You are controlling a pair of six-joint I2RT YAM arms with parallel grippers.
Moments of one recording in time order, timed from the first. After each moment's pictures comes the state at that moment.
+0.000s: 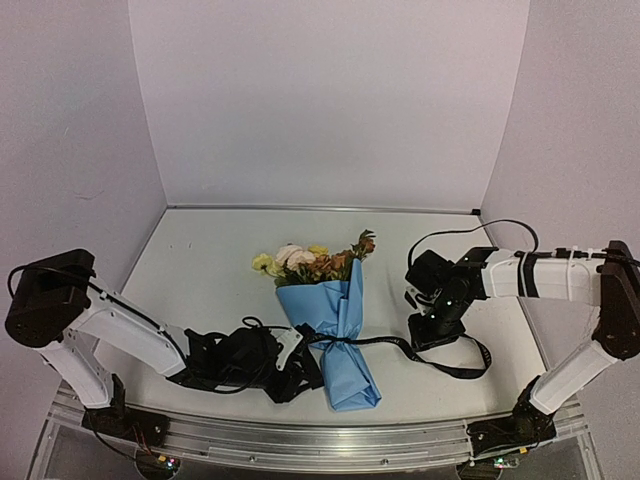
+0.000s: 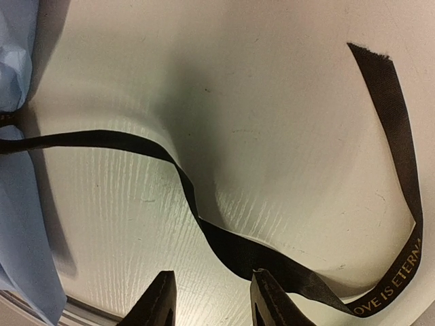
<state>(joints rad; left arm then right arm) -1.28 1.63 0.60 0.33 -0.06 -0.45 0.75 1.52 0.95 -0.86 0.00 0.45</state>
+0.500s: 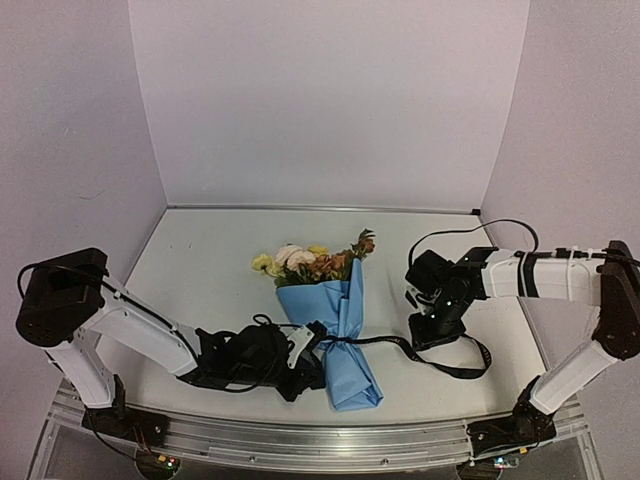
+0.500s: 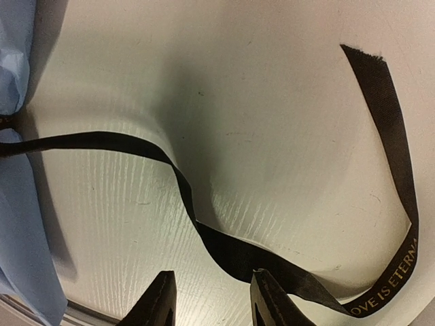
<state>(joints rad) -1.28 1.70 0.66 0.39 -0.02 -0.44 0.75 1.52 0.95 -0.86 0.02 0.46</state>
